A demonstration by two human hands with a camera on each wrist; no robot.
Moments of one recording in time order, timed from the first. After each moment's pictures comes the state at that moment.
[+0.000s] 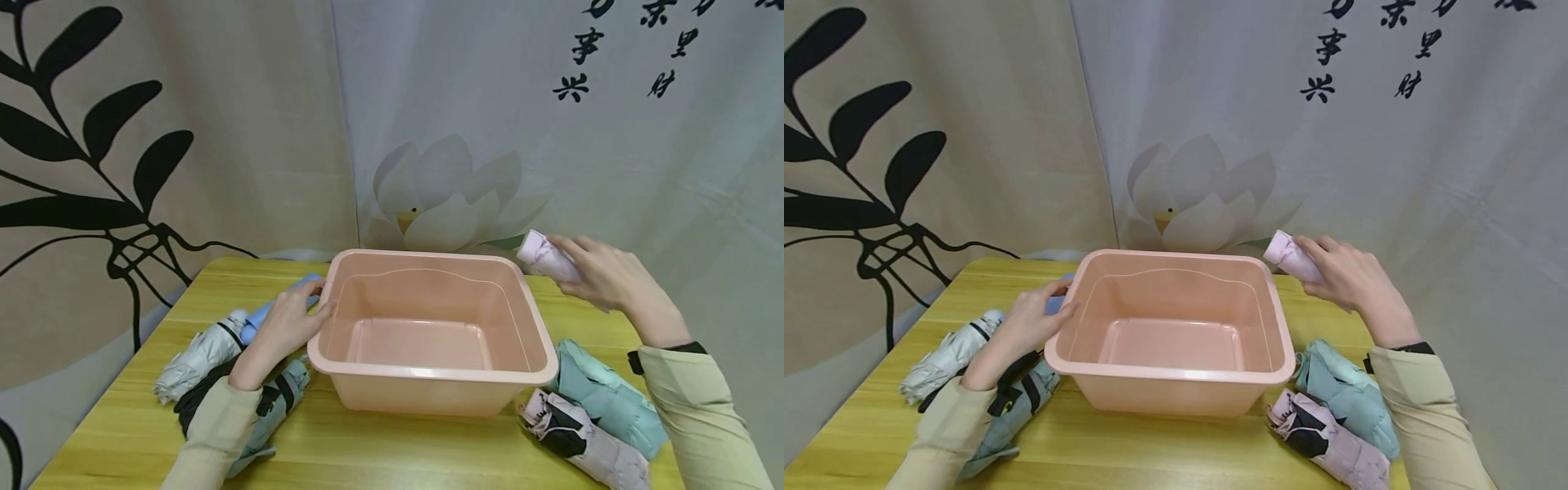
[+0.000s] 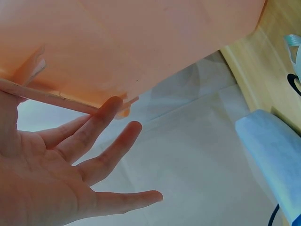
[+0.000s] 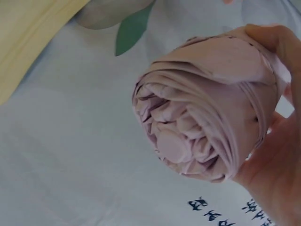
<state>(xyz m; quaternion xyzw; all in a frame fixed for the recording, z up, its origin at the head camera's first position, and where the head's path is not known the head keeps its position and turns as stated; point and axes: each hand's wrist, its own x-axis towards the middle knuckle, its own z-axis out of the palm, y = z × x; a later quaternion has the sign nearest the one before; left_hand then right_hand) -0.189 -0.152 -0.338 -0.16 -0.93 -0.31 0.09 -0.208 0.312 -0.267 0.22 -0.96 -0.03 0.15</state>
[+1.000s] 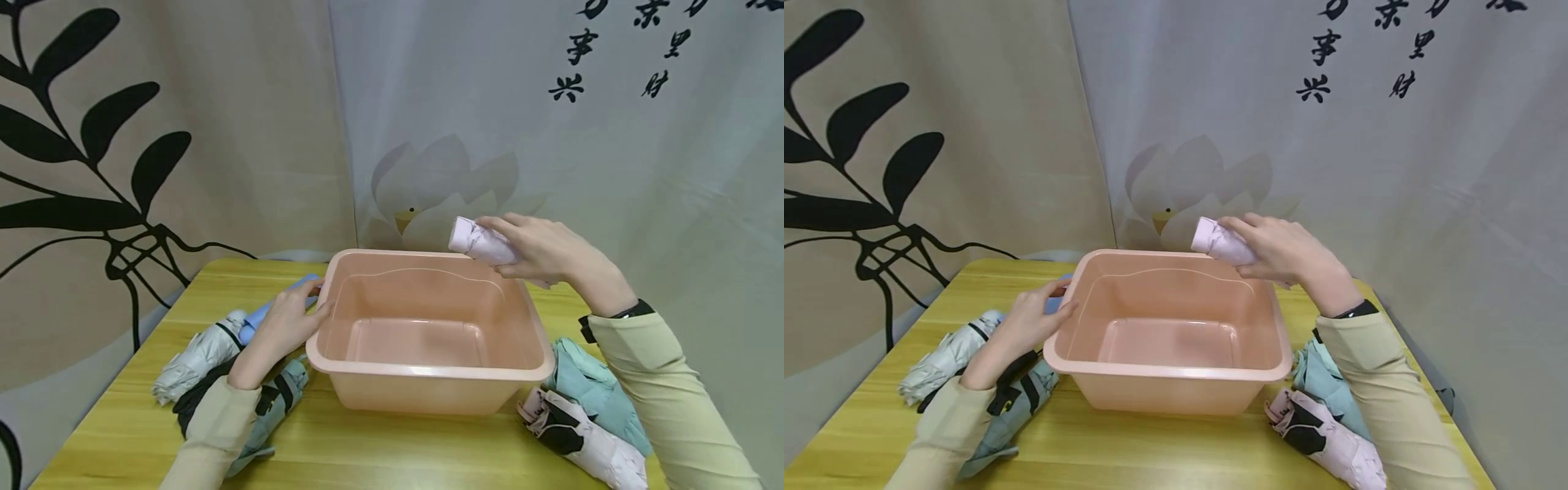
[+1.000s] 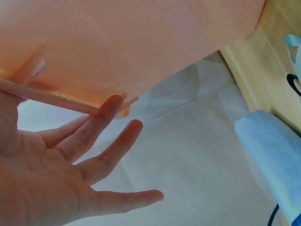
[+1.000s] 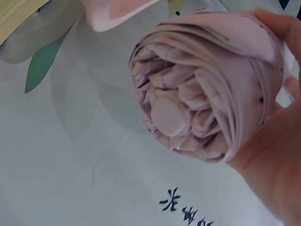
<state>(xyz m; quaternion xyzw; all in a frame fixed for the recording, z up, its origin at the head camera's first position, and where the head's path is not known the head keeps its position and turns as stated) -0.190 -0.151 -0.338 -0.15 -0.94 -0.31 0.08 -0.215 0.223 -0.222 0.30 -0.95 0.00 0.10</state>
